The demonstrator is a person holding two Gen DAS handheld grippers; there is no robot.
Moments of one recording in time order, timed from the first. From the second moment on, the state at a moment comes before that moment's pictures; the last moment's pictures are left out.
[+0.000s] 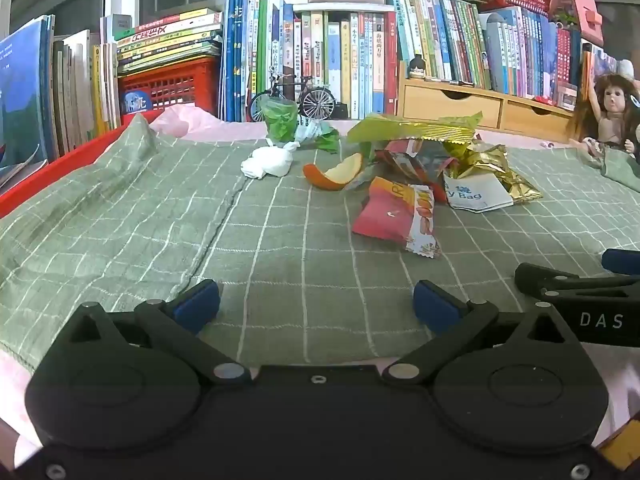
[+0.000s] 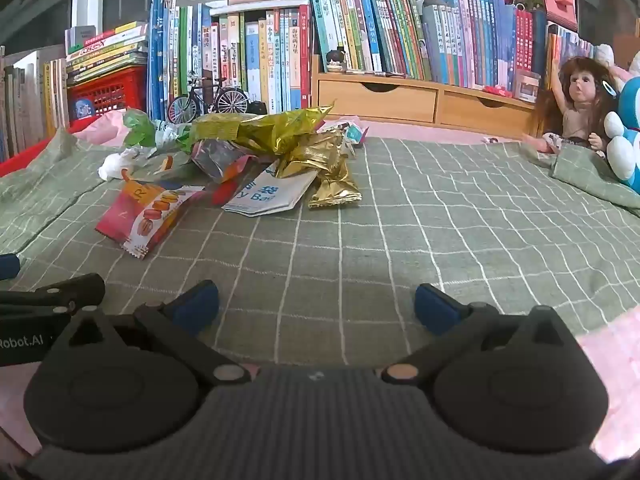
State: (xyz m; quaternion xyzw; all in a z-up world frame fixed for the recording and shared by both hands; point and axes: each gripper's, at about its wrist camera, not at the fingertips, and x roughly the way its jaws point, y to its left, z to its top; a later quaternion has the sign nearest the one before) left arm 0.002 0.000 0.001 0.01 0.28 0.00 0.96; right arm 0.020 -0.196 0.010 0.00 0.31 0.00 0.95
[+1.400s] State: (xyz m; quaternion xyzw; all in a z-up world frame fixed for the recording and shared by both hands) left arm 0.002 0.000 0.000 0.01 0.27 -0.02 0.96; right arm 0.027 -0.195 0.013 0.00 0.32 0.00 0.95
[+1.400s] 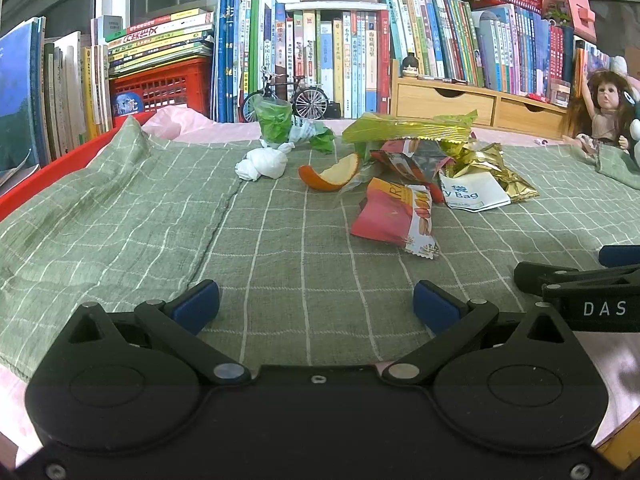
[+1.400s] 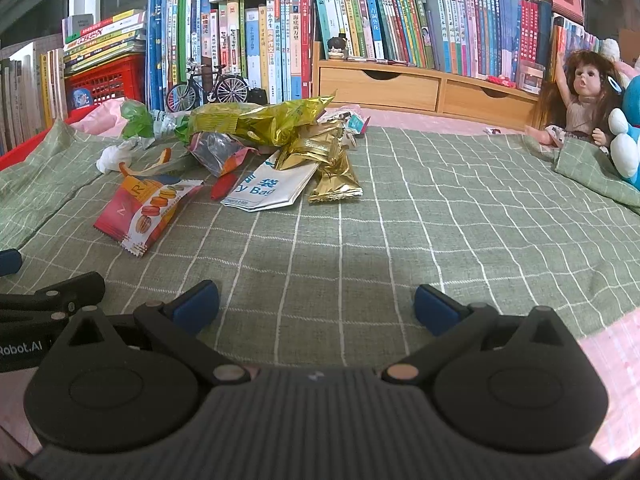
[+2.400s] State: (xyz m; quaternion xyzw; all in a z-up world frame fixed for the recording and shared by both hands) left arm 0.002 0.004 0.000 0.01 0.27 -0.03 0.96; right arm 0.022 -0.197 0.012 0.00 0.32 0.00 0.95
